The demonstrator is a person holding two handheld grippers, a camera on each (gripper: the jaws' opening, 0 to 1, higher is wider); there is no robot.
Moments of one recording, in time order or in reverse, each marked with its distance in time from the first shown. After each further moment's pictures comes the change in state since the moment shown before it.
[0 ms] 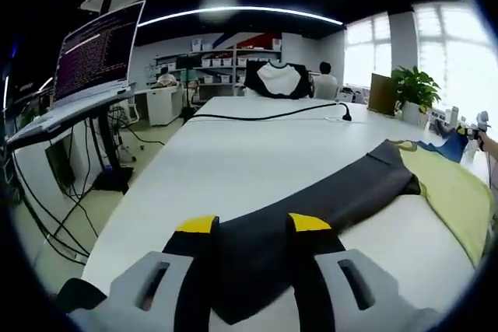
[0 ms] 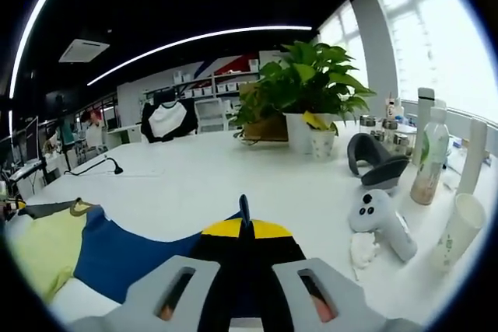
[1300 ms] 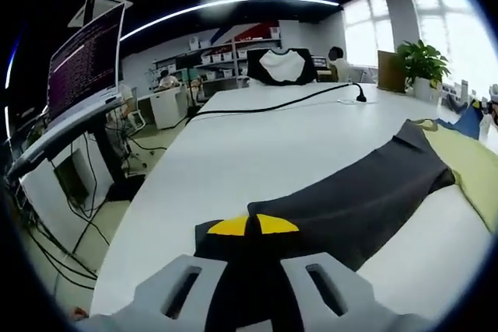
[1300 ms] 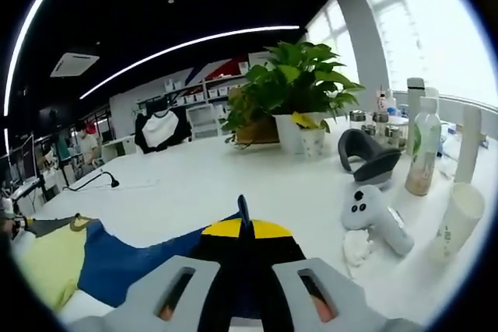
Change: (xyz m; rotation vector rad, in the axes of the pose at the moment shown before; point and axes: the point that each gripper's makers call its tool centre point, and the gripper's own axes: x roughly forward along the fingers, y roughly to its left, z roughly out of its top) left arm 0.045 0.019 0.006 0.119 0.041 0.062; right arm -0.001 -0.019 0.008 0.100 -0.020 -0.031
